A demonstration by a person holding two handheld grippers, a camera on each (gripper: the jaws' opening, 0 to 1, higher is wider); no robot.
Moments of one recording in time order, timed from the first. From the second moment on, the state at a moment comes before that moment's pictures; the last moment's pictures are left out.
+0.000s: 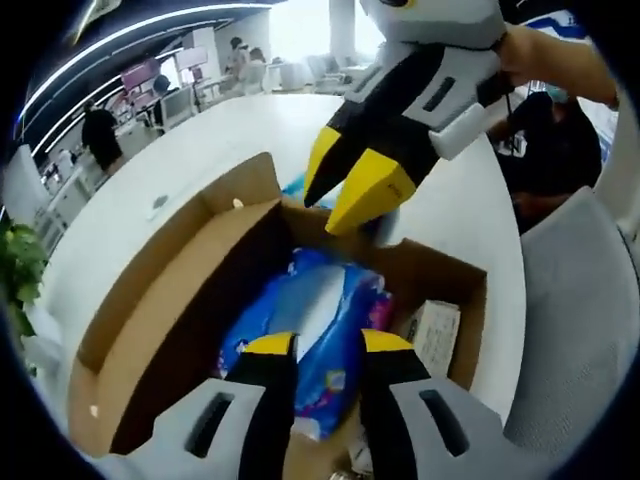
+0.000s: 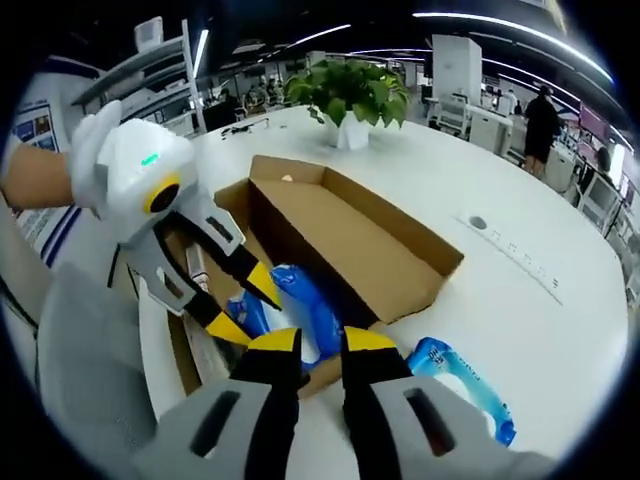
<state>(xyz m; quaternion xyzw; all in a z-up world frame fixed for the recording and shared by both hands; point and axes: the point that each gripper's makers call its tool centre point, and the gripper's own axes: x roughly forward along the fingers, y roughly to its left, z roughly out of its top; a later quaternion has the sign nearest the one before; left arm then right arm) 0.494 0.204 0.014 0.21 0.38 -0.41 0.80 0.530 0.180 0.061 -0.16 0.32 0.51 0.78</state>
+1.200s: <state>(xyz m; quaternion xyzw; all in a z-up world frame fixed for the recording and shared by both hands) 0.484 0.208 0.022 0.23 0.37 -0.43 0.79 0.541 0.209 0.029 -0.26 0.30 0.52 0.76</state>
